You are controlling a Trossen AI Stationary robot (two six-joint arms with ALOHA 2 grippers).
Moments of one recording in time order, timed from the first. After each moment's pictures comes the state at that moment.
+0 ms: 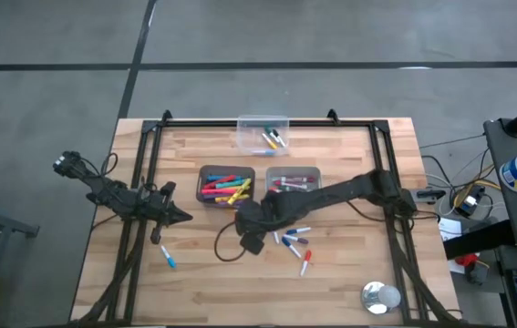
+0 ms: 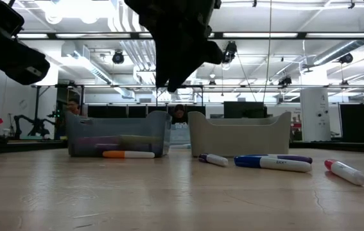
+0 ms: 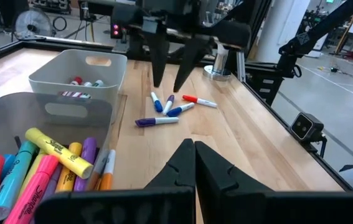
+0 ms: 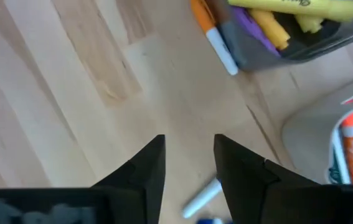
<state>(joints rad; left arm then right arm) -0.56 0.12 0.08 -0.20 -0.39 -0.25 0.21 2.16 1.95 -1.02 0.19 0.71</state>
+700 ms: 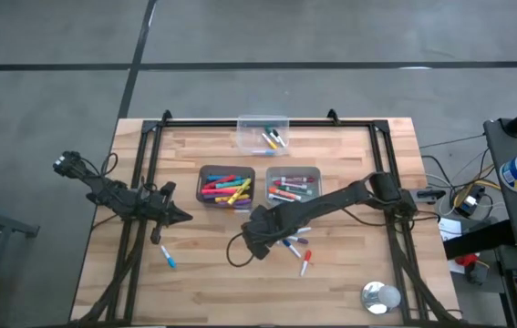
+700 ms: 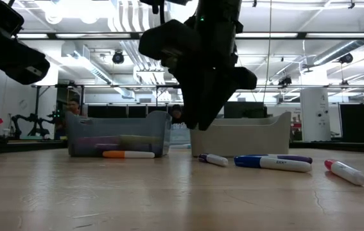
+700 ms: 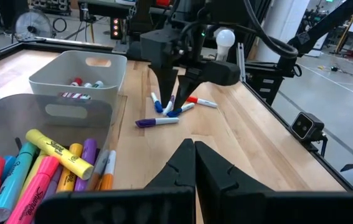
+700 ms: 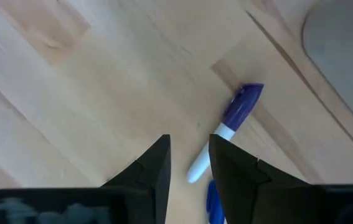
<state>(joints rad) -0.56 0.12 0.08 -0.19 -0.39 -0.24 0.24 2.16 1.77 -0.98 0.13 1.00</state>
